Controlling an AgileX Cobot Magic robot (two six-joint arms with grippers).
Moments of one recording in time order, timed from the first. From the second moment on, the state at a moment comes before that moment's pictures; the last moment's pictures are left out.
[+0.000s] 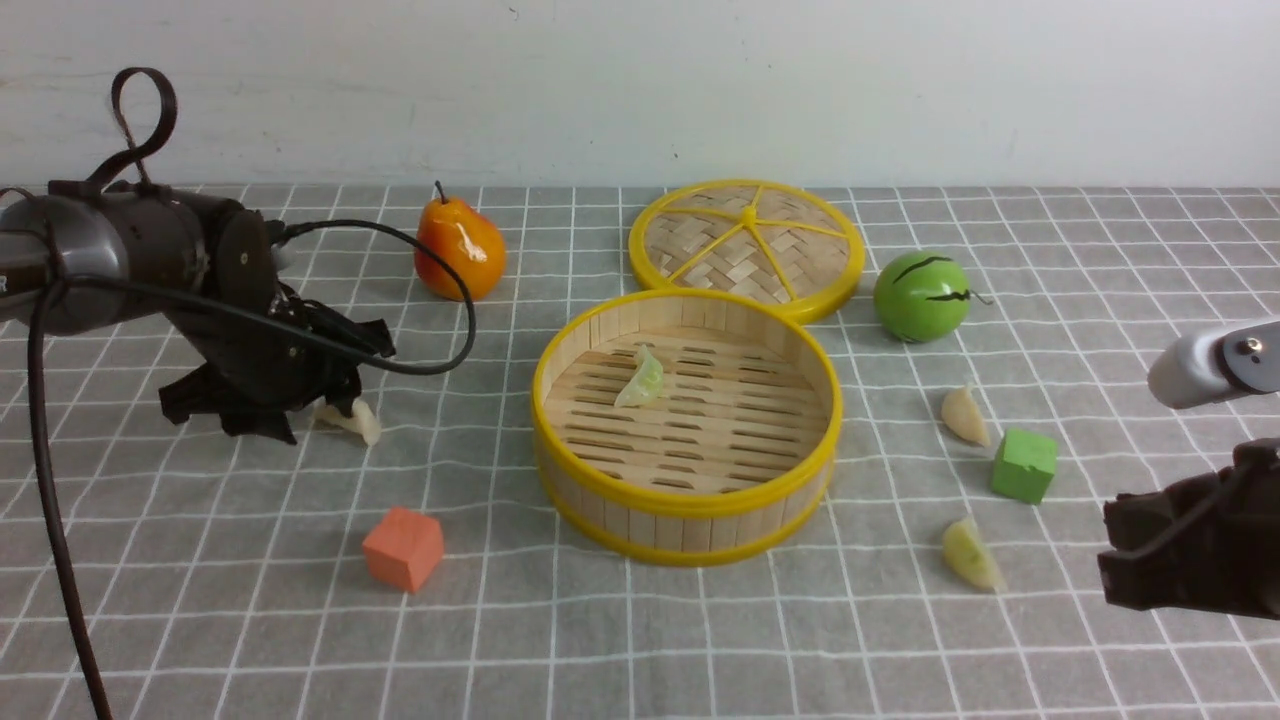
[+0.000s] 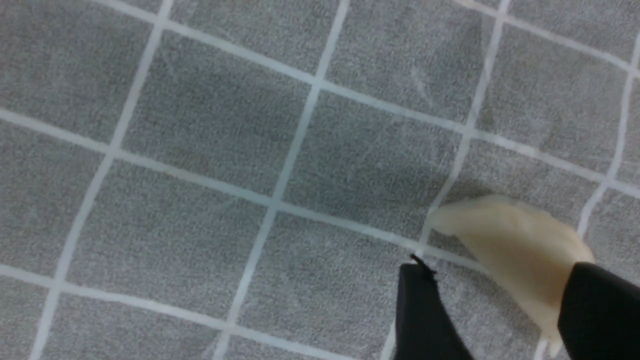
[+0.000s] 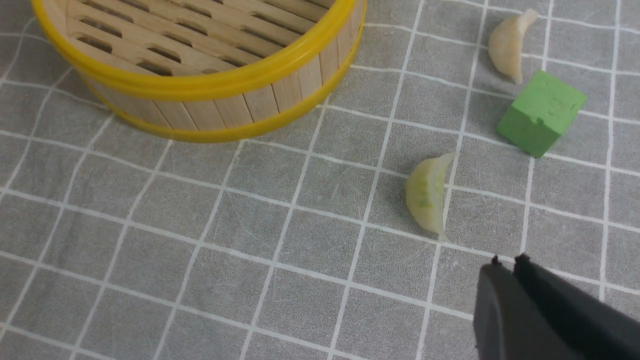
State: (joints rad) right arm 0.28 1.04 -0.64 0.11 0.39 -0.01; left arm -0.10 2.04 -1.44 0.11 0.57 -0.57
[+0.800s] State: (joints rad) right arm 0.28 1.04 -0.64 0.12 0.39 -0.01; left arm -0.10 1.92 -1.43 -0.03 0.51 -0.47
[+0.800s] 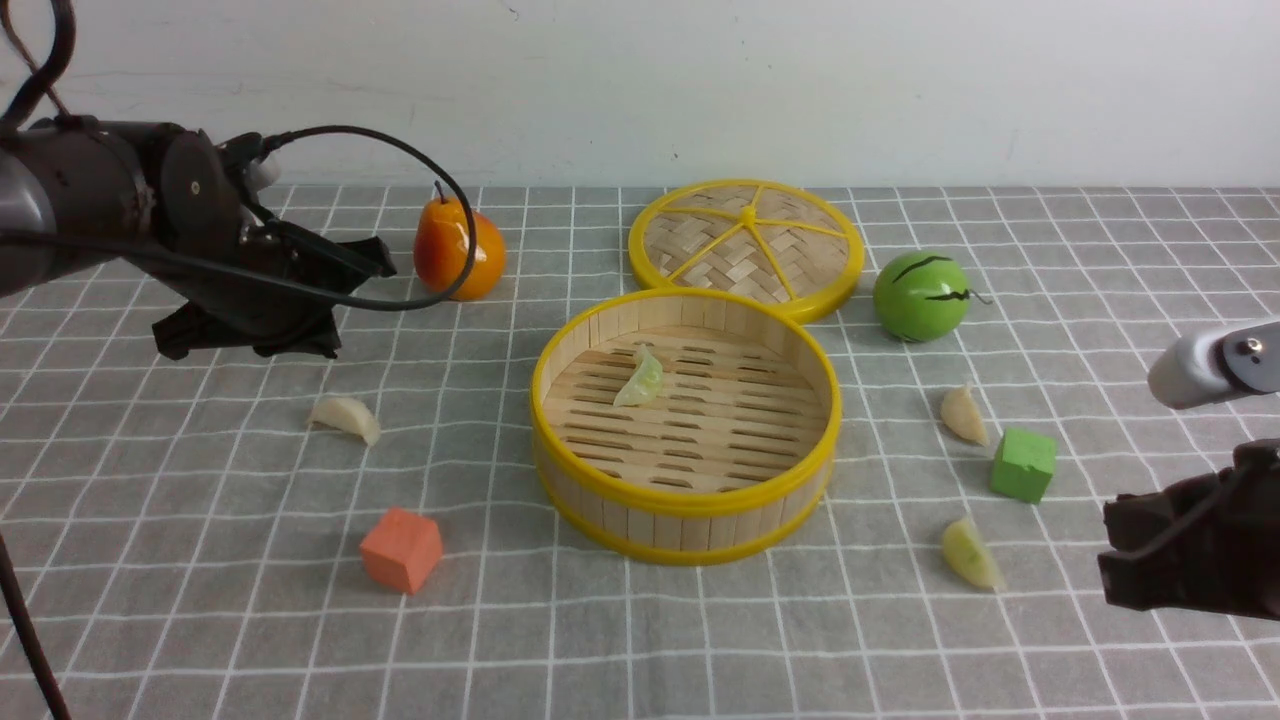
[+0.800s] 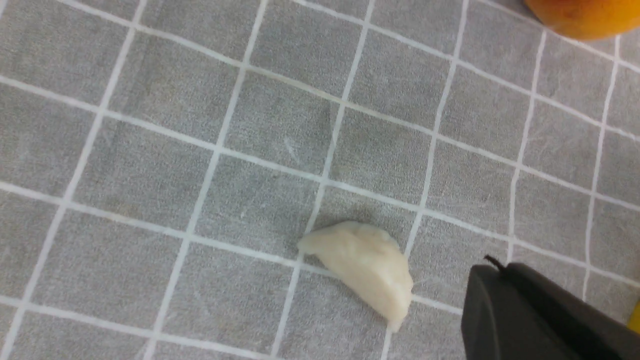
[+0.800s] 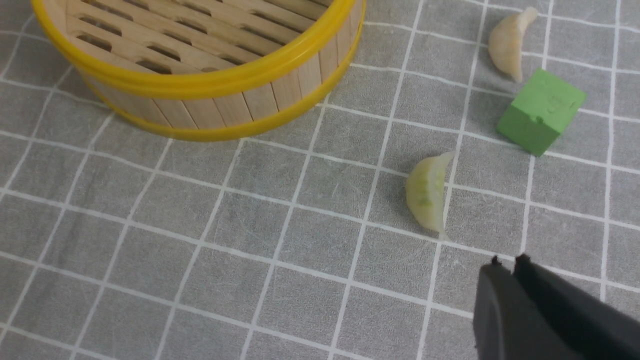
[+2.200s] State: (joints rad) right arm 0.28 1.04 -0.64 0.17 0.39 -0.01; left arm -0.09 2.08 -1.47 -0.01 0.50 -0.55
